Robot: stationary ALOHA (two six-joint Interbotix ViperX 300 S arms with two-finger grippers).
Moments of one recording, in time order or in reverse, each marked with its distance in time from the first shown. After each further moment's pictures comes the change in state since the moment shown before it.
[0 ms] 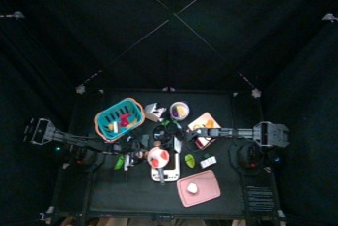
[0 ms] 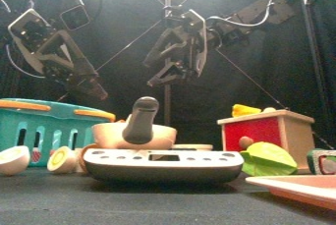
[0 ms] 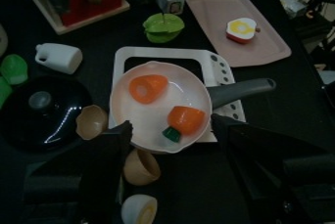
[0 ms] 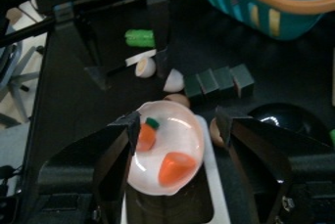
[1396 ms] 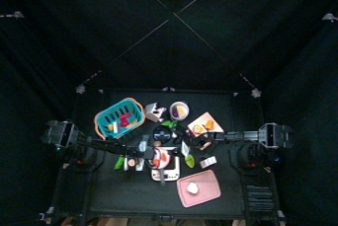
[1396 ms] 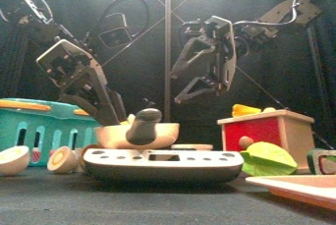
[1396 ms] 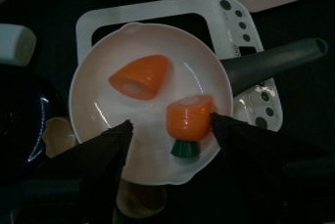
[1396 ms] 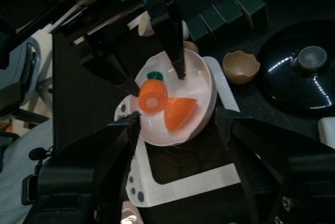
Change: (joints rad) left arm 0.009 0.353 -0.262 0.175 0.195 0.002; right arm 0.020 -0.055 0.147 0.167 0.000 -0.006
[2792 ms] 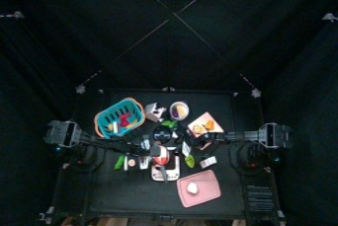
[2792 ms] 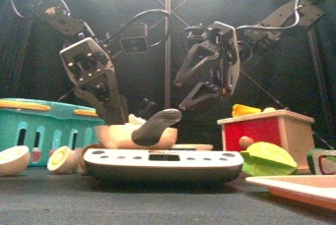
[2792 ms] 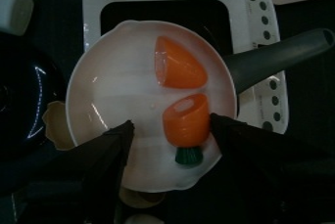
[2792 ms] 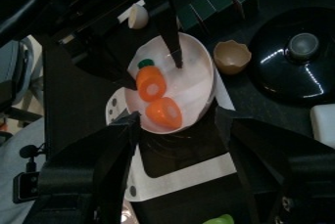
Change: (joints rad) left arm 0.055 -0.002 -0.104 -0.135 0.249 -0.003; right arm -0.003 0.000 0.020 0.003 0.012 0.000
